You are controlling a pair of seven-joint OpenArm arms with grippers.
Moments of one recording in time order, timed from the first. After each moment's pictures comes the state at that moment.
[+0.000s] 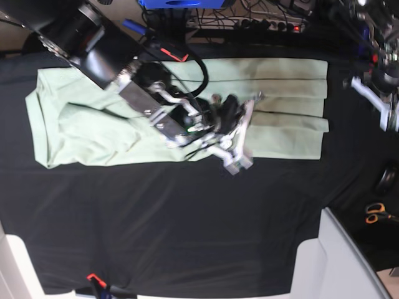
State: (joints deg) left arm 13.8 -10.0 -46.9 93.8 4.1 -40.1 33.8; right arm 14.1 -0.4 -46.9 73.5 34.7 -4.9 -48.6
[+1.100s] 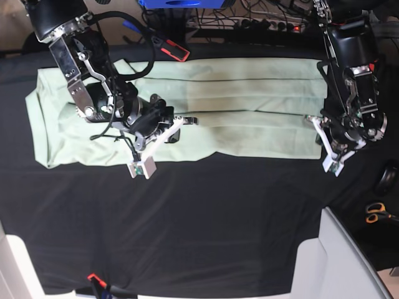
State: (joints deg) left arm -3.6 -17.3 -21.3 67.3 9.1 -40.7 36.7; right arm -3.3 9.9 -26.4 97.6 34.7 -15.6 -48.8
